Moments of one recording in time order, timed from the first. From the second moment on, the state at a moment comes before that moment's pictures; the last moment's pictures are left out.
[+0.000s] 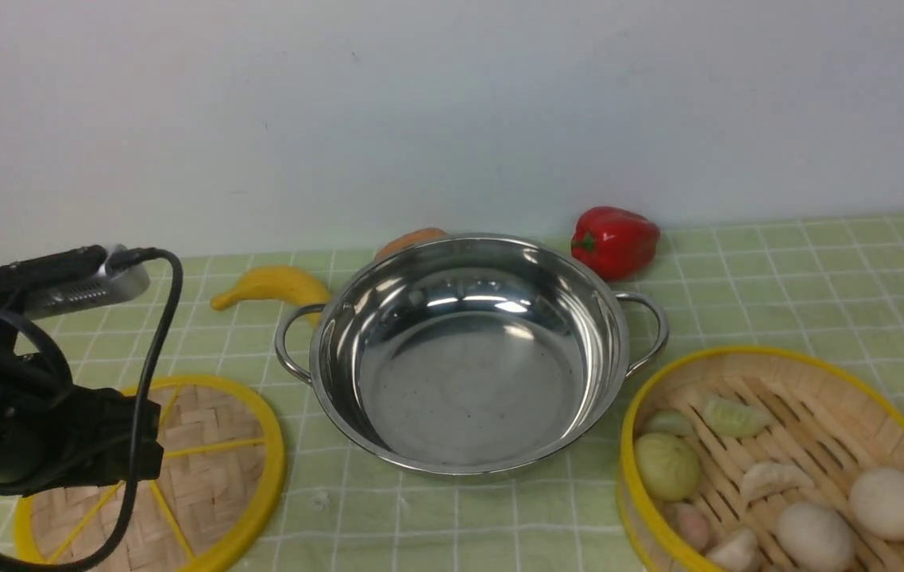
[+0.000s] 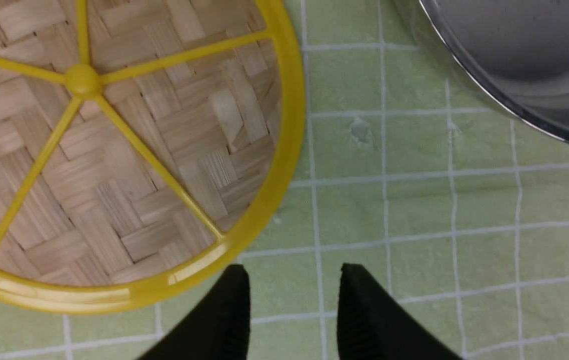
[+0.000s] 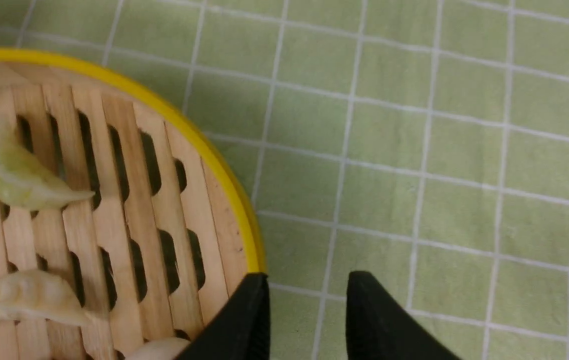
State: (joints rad) right arm -0.01 1.45 -0.93 0.03 0.76 -0.16; left arm 0.13 1.25 -0.85 -0.38 0.95 0.30
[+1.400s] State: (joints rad) right arm -0.01 1.71 -0.94 0.06 0.75 -0.24; left arm 0.13 1.26 -0.85 -0.38 0.91 0.35
